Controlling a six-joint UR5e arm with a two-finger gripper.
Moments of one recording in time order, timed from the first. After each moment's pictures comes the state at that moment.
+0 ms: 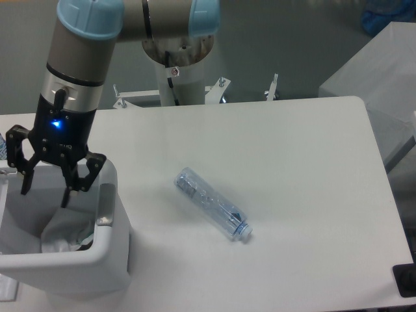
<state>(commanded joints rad) 2.17 -1.81 -1.40 -0.95 1.15 0.12</state>
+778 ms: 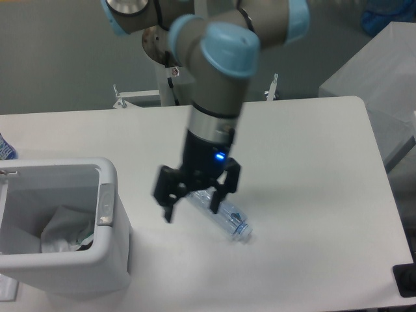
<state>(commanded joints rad) 2.47 -1.91 -1.56 -0.95 1.25 -0.16</state>
